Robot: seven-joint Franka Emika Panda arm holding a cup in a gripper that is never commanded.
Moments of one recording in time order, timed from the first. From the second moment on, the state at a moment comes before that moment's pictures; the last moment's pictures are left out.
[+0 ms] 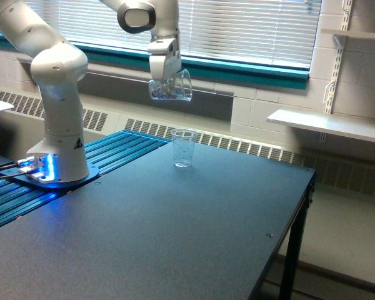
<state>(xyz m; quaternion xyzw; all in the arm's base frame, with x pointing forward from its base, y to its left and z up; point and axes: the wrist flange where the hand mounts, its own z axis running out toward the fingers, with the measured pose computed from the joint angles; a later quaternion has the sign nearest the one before) 0.225 0.206 0.390 -0.96 0.28 -0.02 0.07</state>
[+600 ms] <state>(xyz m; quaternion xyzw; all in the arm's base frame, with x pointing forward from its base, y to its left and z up) 0.189 0.242 0.350 -0.96 0.25 0.03 0.06</state>
